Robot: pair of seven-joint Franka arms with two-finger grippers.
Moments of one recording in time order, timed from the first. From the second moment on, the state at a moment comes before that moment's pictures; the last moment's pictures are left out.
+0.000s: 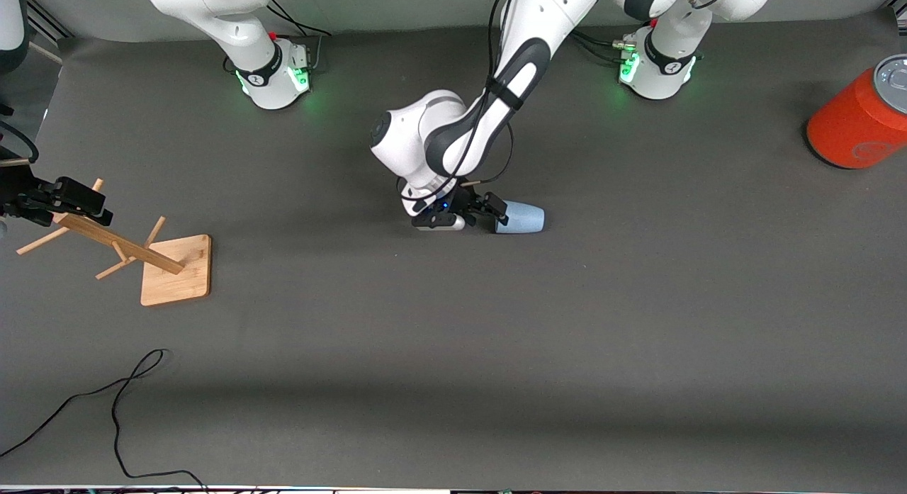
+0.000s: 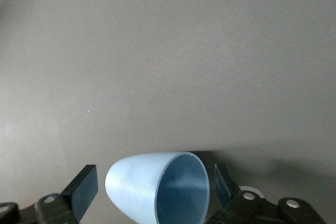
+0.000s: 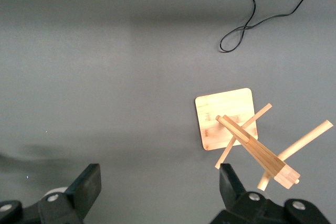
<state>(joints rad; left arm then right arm) -1.00 0.85 0.02 -1.32 0.51 1.70 -0.86 0.05 0.05 -0.11 -1.56 0.01 1.65 -0.03</state>
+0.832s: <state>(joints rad) -1.00 0.88 0.02 -1.32 0.58 1.64 -0.75 0.05 0.05 -0.12 -1.57 0.01 1.65 -0.03</state>
